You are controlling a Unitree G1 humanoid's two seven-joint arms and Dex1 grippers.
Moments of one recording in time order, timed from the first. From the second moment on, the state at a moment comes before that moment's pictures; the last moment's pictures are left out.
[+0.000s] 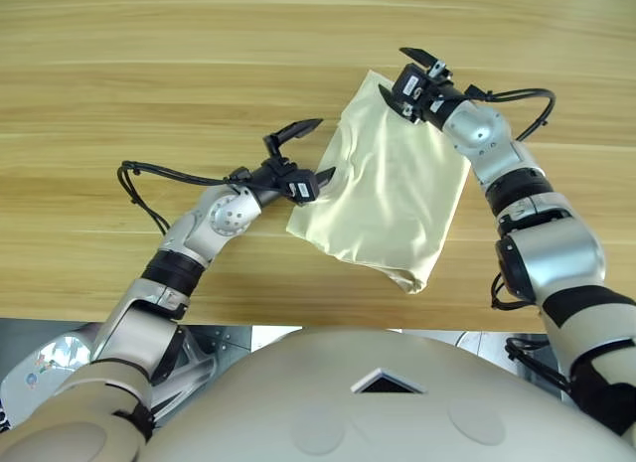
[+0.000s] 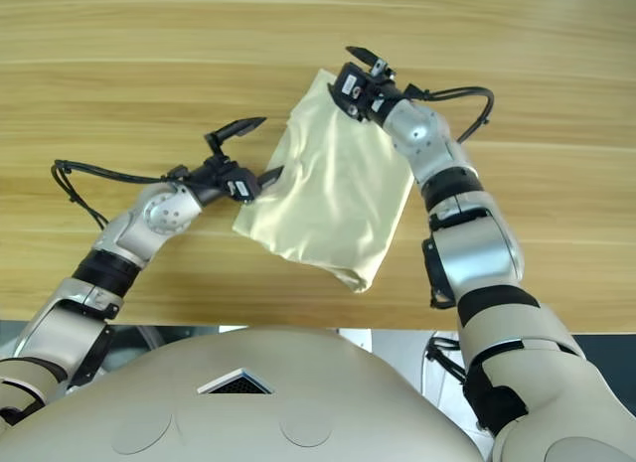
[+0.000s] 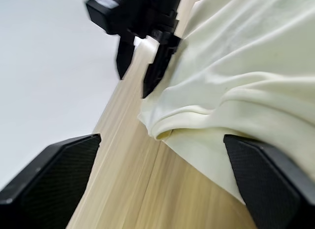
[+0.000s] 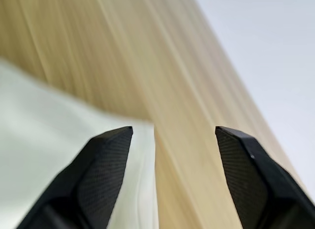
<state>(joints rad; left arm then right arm) -0.19 0.44 -0.46 0.40 0.52 -0.59 -0.20 -0.66 -0.32 0.30 0.99 -0.33 -0.56 0.30</state>
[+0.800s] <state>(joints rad) 0.18 0.36 -0.41 -0.19 0.25 -0.41 -0.28 0.20 -0.47 0.01 0.00 -0.27 -0.32 0.22</state>
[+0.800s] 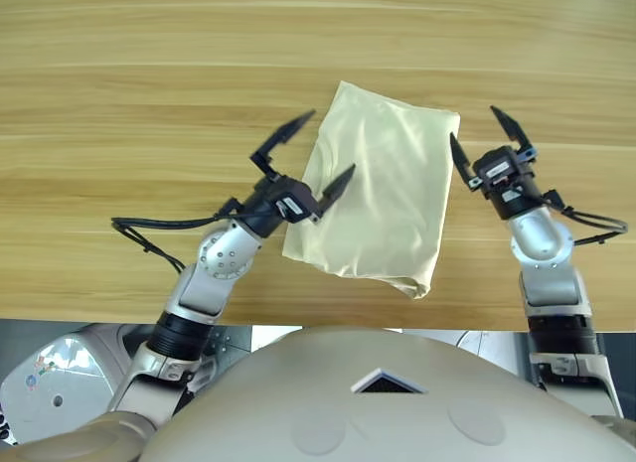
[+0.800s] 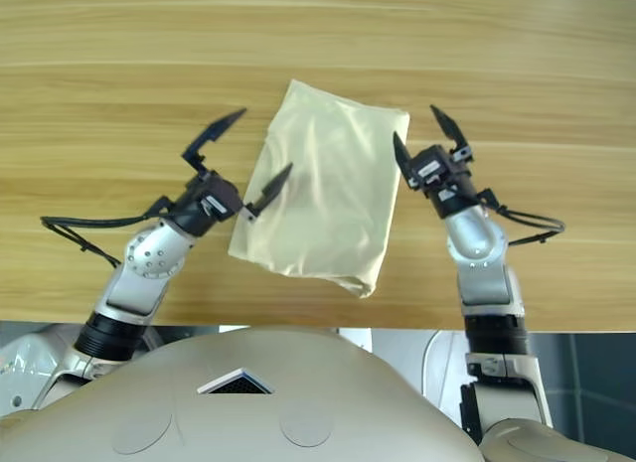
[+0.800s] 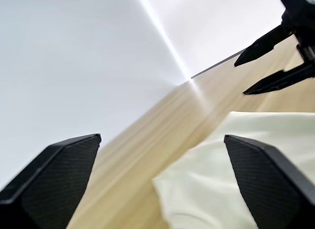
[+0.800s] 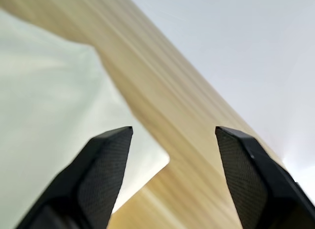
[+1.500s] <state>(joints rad) 0.10 0.51 -0.34 0.10 0.40 -0.43 -0.25 0.41 -0.50 0.11 -0.18 -0.35 -0.32 0.32</state>
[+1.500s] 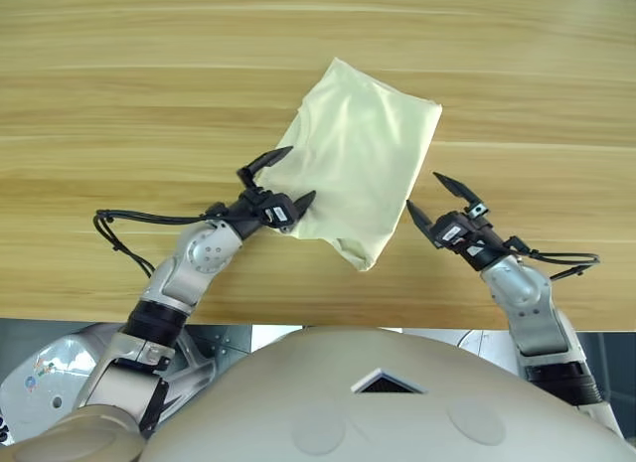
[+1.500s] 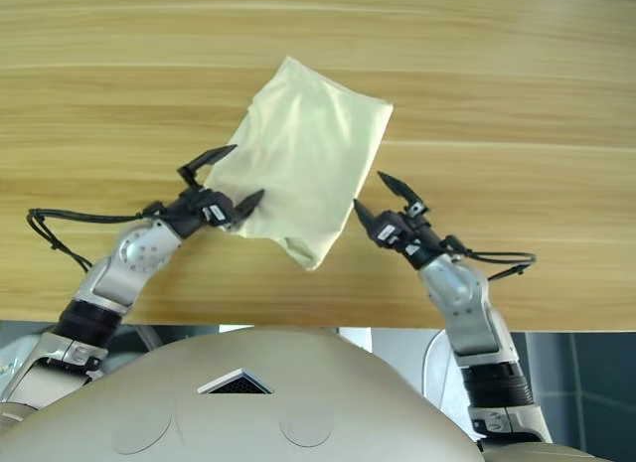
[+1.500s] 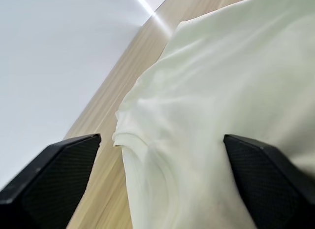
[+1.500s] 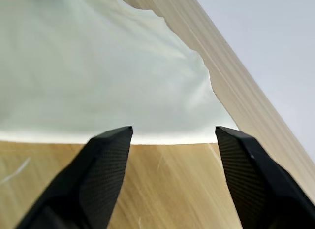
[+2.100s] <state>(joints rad) 0.43 0.47 -0.18 -0.46 0.06 -0.26 -0.32 0.43 -0.53 0.16 -0.29 -0.40 -0.31 0.35</state>
